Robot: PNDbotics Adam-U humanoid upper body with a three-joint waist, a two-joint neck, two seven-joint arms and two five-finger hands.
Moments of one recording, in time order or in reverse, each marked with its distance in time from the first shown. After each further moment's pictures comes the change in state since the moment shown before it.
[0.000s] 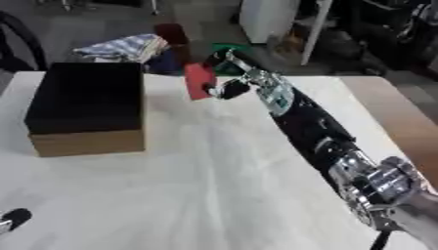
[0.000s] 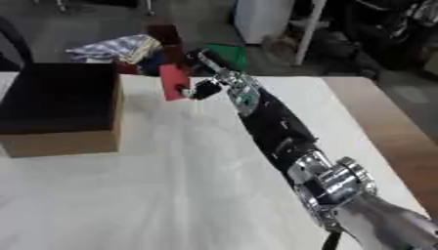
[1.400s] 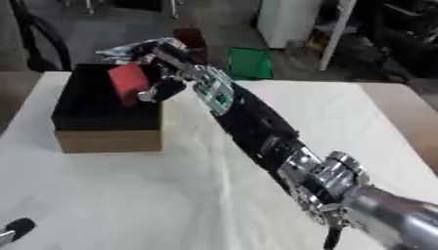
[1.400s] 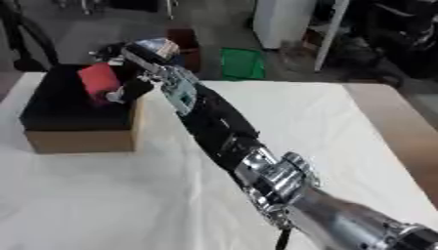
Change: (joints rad) left arm -0.017 -0.018 -0.032 0.000 0.008 -0.027 -0.035; right arm -0.097 0.190 0.044 -0.001 0.103 -0.007 0.003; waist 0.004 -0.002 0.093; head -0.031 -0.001
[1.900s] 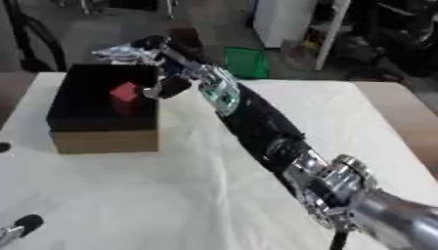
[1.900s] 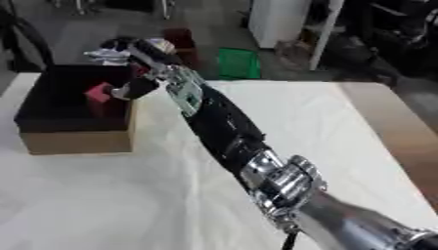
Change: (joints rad) left arm 0.020 0.000 0.010 0.006 -0.004 0.010 0.009; right arm 0.031 -0.031 0.011 -0.100 -0.088 -0.001 -0.030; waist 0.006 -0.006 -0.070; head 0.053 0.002
